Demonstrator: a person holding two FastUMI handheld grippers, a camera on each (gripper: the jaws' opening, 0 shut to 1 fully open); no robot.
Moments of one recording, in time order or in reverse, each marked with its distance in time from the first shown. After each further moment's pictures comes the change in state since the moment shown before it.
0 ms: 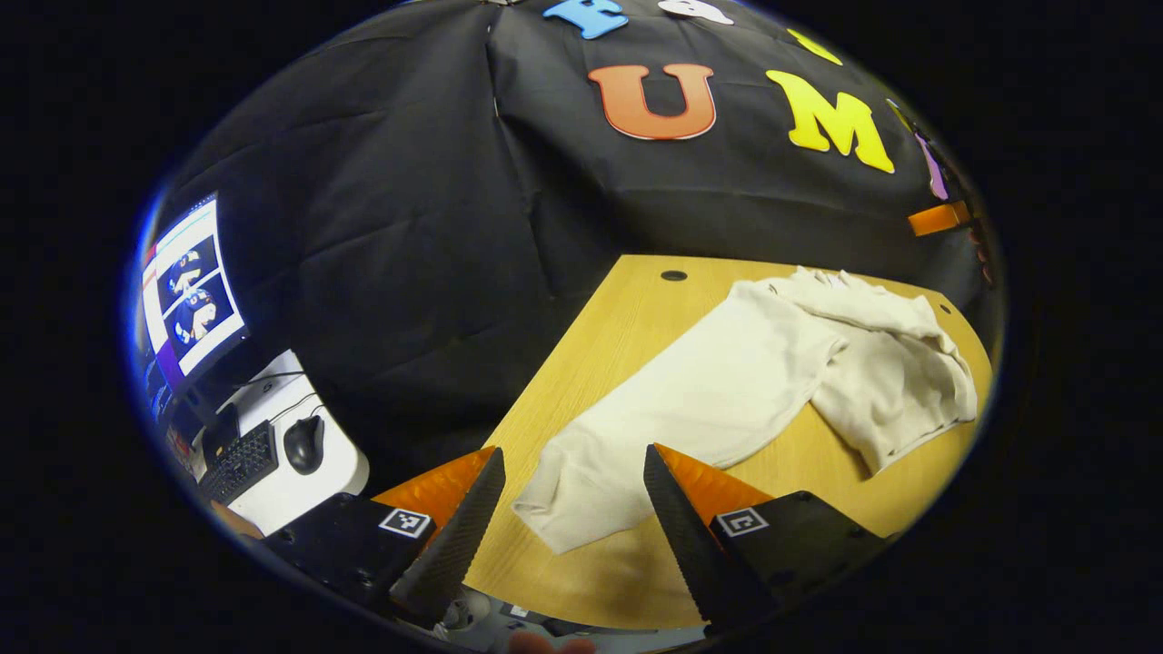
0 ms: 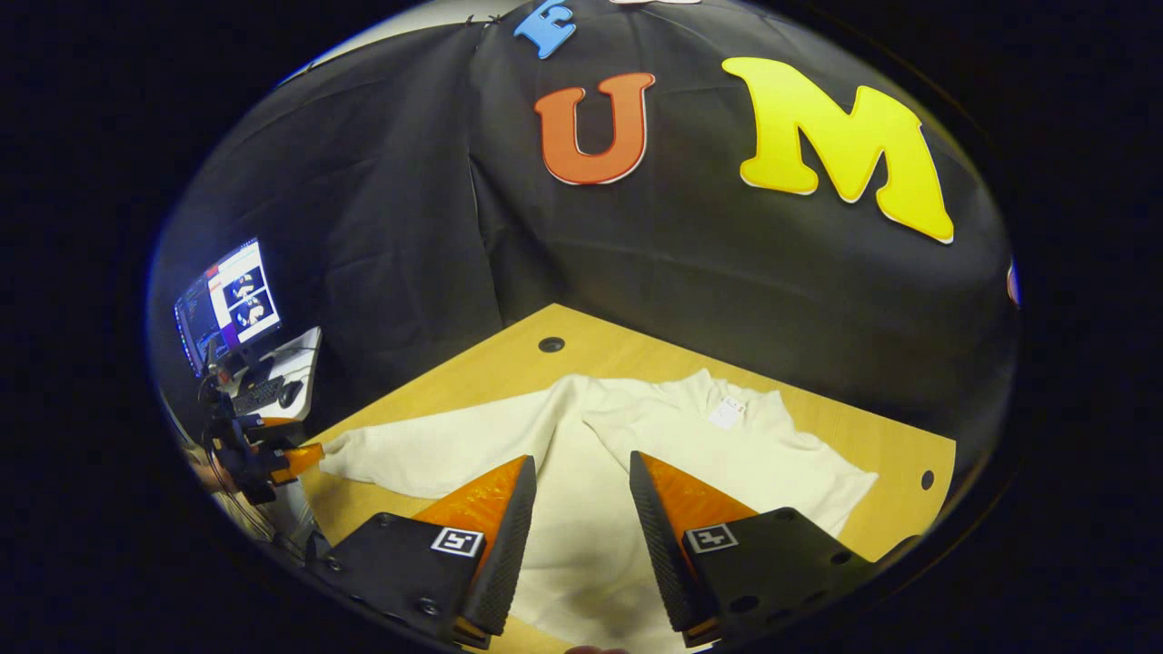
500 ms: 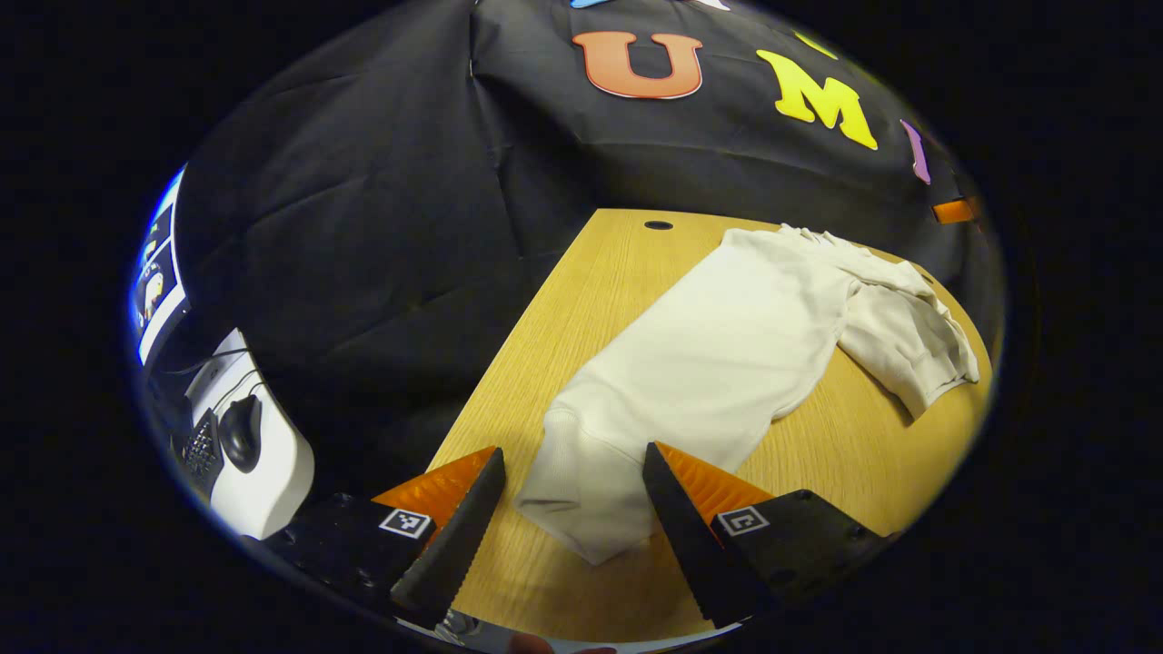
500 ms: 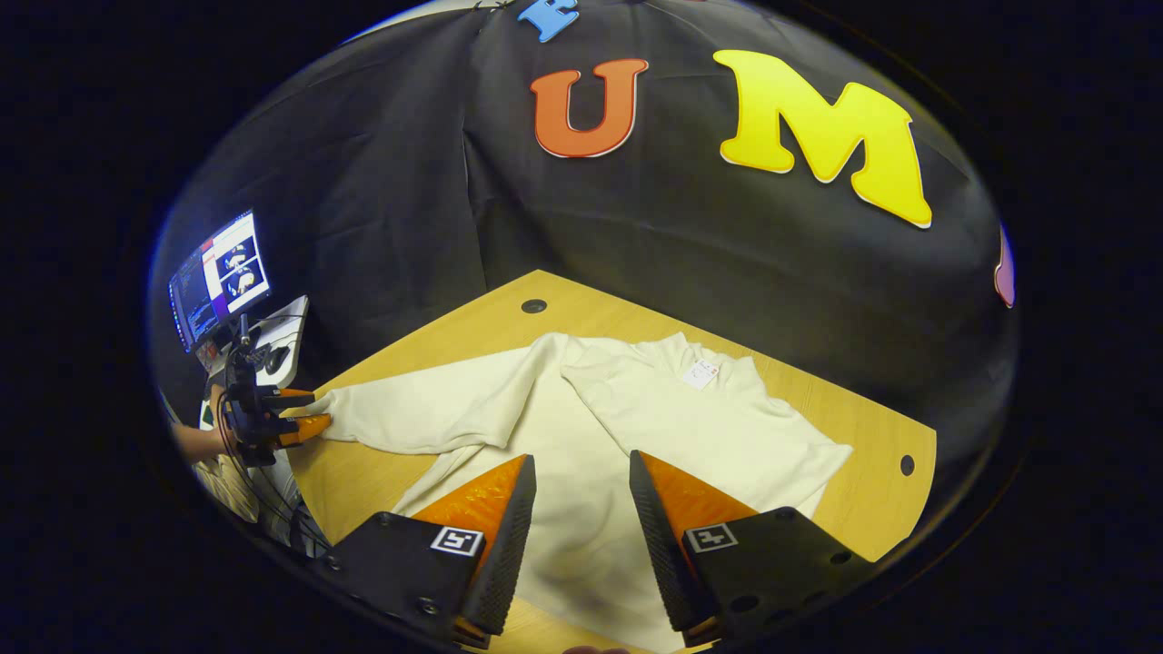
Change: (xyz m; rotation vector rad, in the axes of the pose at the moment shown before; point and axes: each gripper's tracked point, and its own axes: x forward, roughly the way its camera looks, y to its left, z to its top) left arm 0.040 0.000 -0.043 -0.049 0.098 -0.174; right arm -0.024 -0.011 -0.034 -0.005 0.062 -0.054
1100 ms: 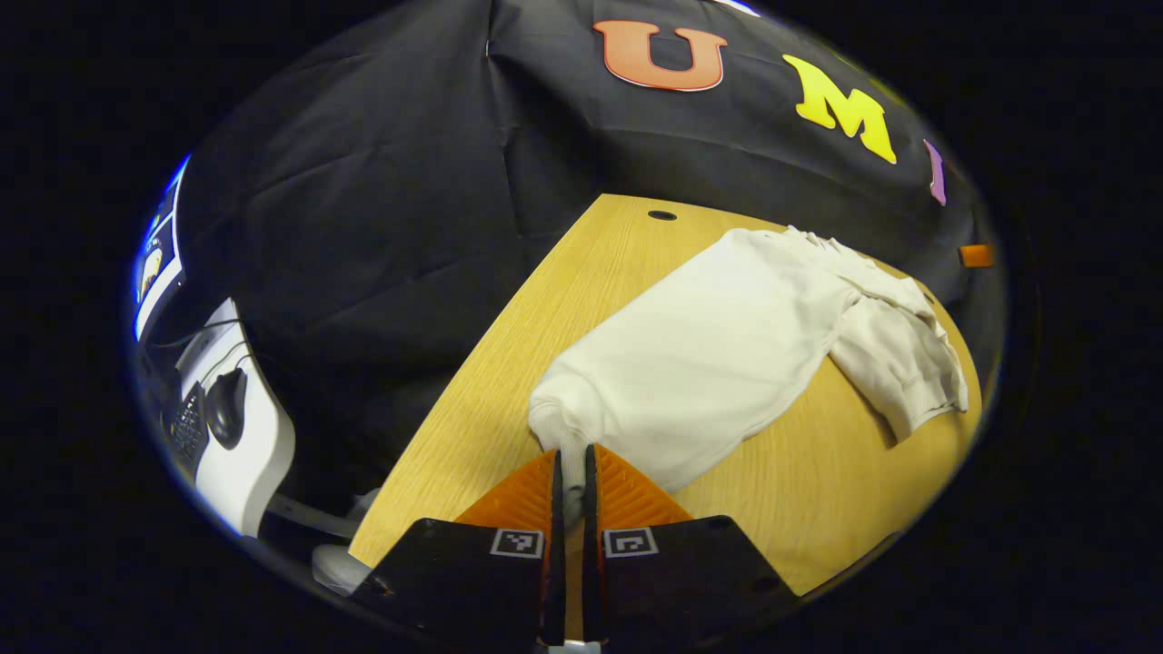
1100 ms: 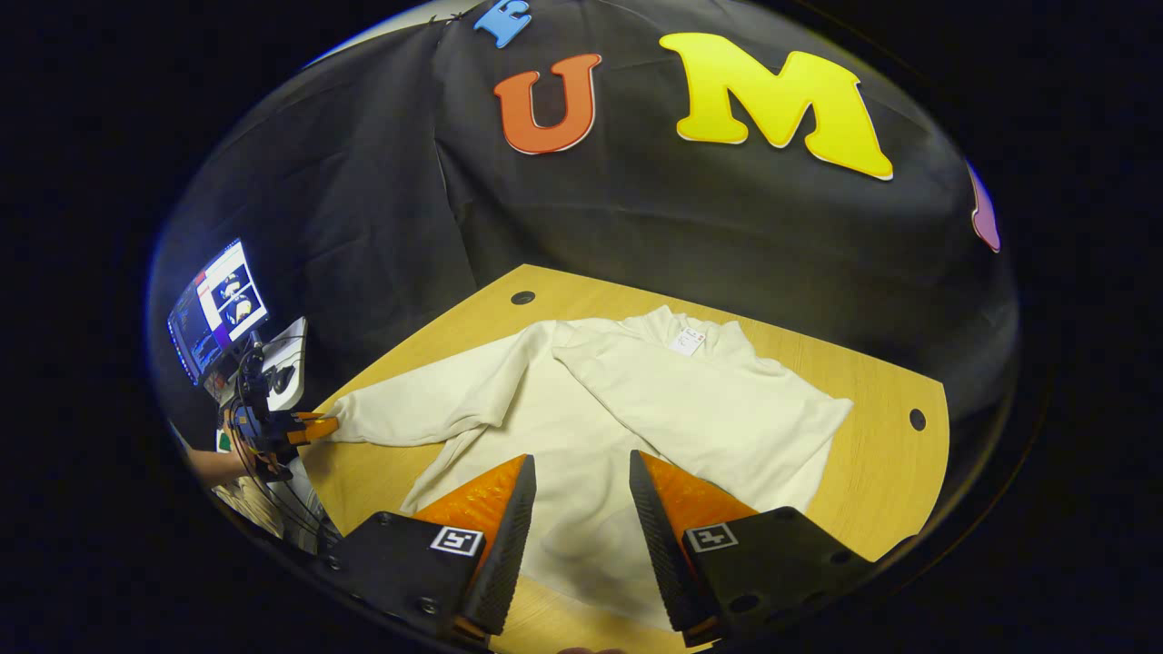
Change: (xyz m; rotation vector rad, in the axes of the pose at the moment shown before) left arm -0.001 -0.019 0.004 -0.075 0.054 0.004; right arm -0.027 -0.014 -0.023 0.143 0.014 0.004
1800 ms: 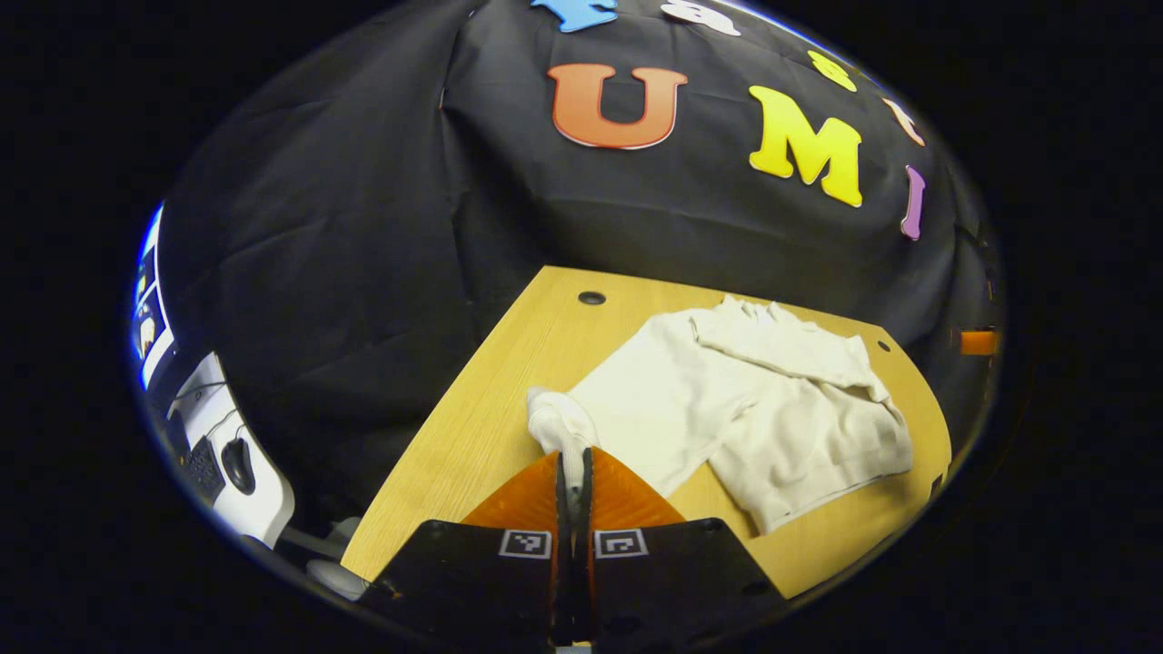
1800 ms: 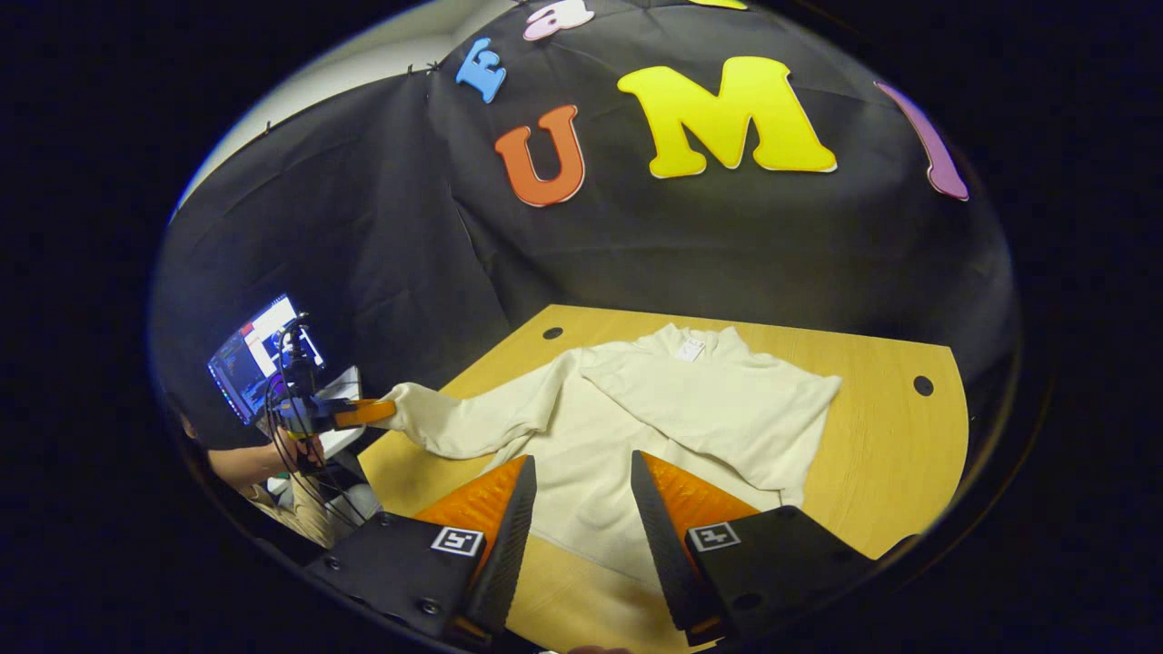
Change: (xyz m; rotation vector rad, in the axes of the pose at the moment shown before) left arm -0.047 -0.112 0.140 0.082 -0.169 -0.093; right arm -0.106 -0.014 -0.002 0.122 -0.148 0.145
